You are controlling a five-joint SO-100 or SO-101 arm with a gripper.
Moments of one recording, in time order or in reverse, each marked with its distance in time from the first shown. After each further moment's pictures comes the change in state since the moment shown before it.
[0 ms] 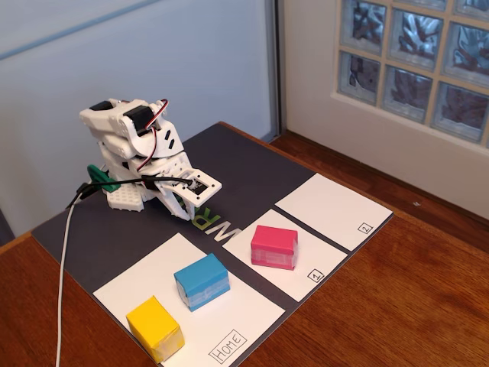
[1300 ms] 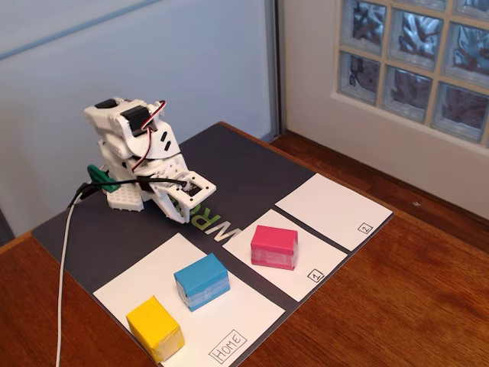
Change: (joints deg) arm 8.4 0.0 -0.4 -0.1 -5.4
